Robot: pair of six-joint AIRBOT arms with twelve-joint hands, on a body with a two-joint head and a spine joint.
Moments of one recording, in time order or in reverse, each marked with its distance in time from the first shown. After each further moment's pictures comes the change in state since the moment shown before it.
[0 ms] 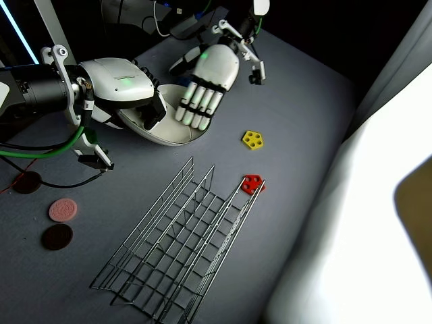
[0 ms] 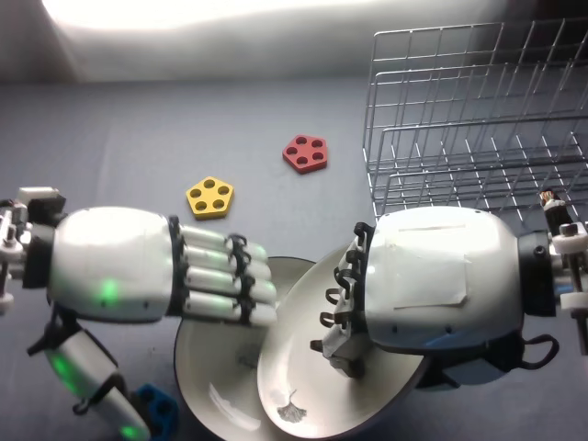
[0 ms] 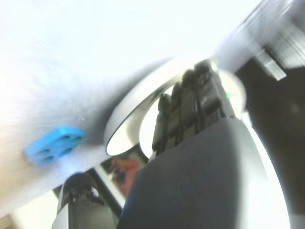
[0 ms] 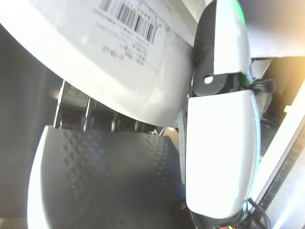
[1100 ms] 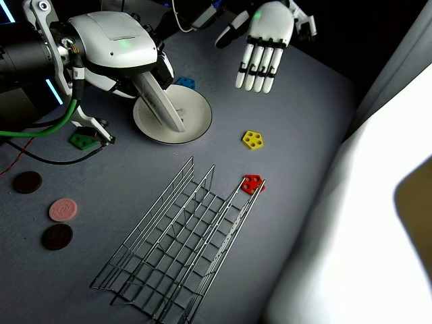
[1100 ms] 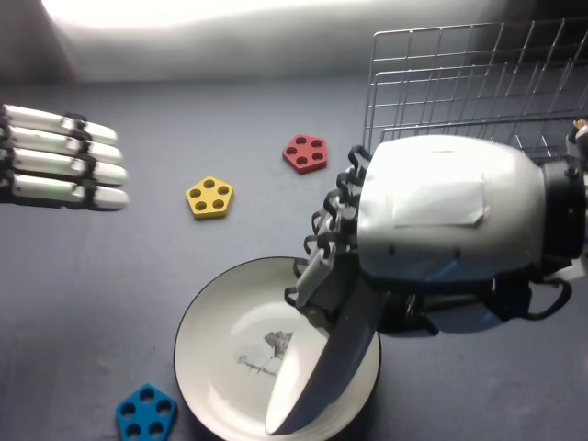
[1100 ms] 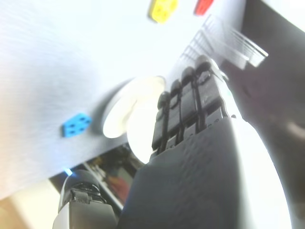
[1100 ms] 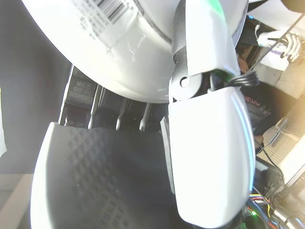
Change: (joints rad) left arm -0.010 0.125 0.310 0.022 -0.273 -0.053; right arm 0.132 0.080 -0.073 0.174 0.043 0.053
